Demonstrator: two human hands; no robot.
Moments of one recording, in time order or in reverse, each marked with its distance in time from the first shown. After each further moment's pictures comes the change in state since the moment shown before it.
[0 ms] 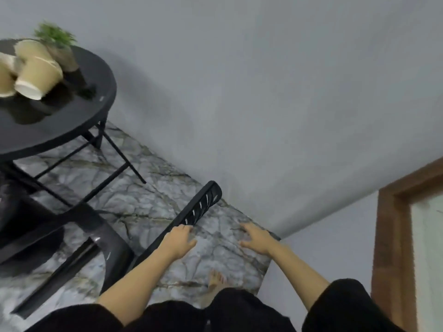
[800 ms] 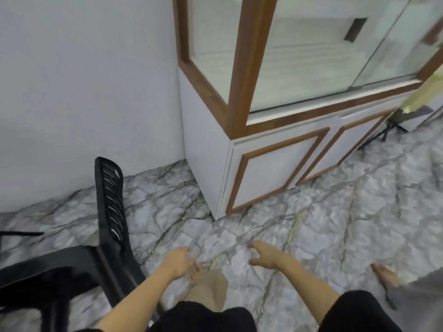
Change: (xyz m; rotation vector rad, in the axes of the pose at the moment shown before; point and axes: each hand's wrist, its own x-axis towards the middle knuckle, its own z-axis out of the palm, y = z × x) left_hand -0.269 -0.106 0.190 0.478 -0.464 0.533; right_hand -0.372 -0.149 0.431 0.688 0.203 0.719
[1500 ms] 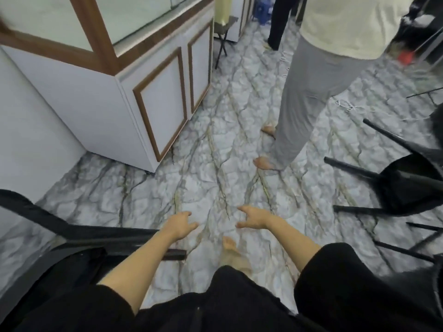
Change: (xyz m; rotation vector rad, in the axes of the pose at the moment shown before) left_hand -0.197 -0.109 0.109 0.542 -0.270 0.519; right_hand -0.264 -0.121 0.330 0.542 0.252 0.397
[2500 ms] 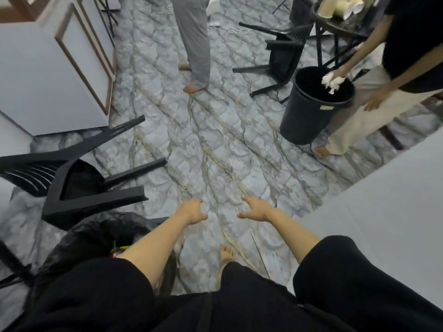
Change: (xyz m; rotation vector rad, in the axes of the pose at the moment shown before) left_hand -0.501 -0.235 0.324 0.521 -0.237 0.331; right_hand -0.451 -0.167 0.618 0.452 0.229 0.344
